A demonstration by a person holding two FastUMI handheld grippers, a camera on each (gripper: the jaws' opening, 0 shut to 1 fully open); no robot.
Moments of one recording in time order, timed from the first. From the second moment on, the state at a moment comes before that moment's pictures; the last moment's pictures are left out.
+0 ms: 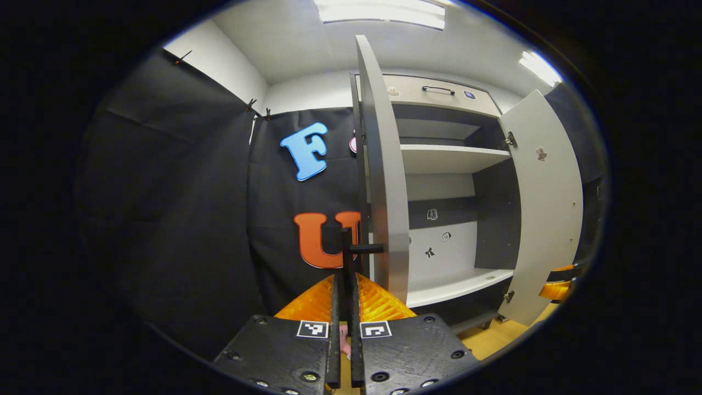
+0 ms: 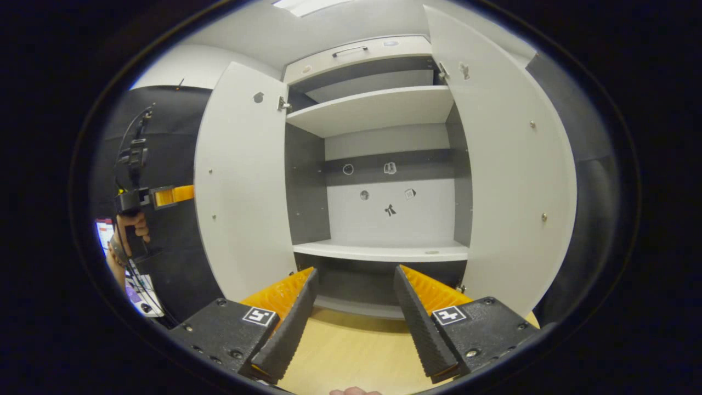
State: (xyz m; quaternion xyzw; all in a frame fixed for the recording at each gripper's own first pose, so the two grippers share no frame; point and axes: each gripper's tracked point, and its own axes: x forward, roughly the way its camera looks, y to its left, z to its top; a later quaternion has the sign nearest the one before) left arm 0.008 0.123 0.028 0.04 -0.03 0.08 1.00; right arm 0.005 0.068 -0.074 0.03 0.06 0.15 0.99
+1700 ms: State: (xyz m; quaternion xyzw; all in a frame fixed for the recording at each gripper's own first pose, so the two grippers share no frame) left arm 0.035 -0.059 -0.042 0.00 -0.03 0.00 1.00; right arm -0.012 -0.002 -0.051 0.02 0.01 0.06 1.00
